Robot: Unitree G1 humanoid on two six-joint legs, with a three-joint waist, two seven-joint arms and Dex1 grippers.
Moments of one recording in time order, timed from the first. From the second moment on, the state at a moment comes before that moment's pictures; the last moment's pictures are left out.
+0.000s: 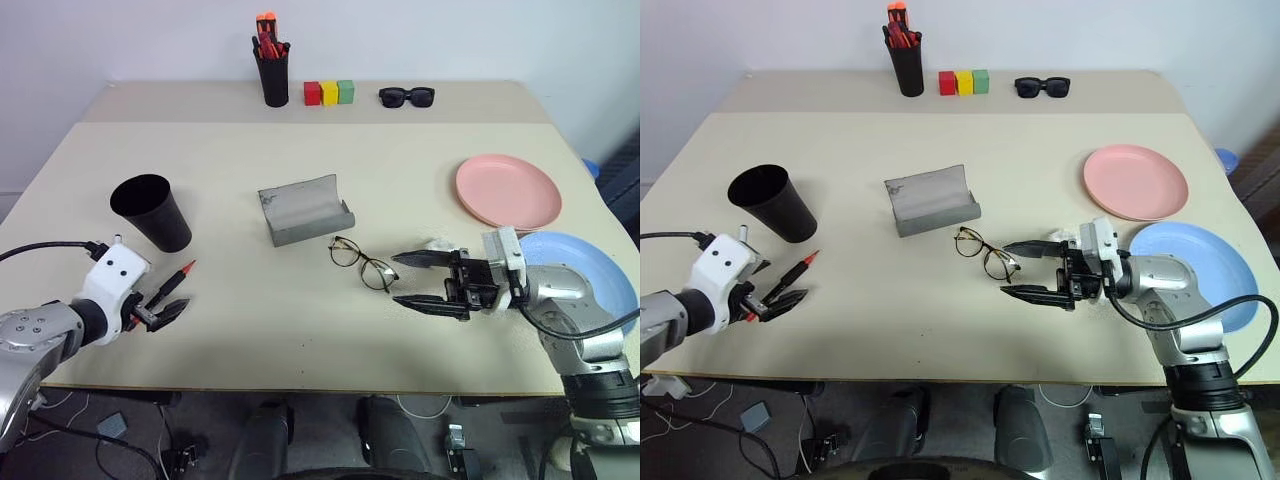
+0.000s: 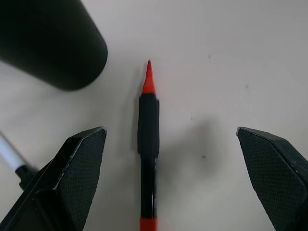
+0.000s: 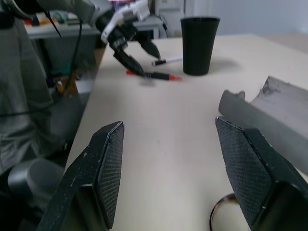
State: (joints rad) left arm 0.18 0.98 0.32 -0.47 -0.44 0.80 -0.58; right arm -0.24 -0.65 -0.06 -0.08 0.63 0.17 1.38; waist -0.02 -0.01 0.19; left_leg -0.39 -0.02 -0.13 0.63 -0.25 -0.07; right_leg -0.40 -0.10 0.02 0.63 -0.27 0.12
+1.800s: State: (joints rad) left arm -0.37 0.51 0.23 -0.35 -0.07 0.47 -0.09; right arm -0.41 -0.39 0.01 -0.12 0.57 0.16 1.06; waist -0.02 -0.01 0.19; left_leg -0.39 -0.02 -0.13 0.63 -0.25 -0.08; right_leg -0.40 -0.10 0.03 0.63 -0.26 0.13
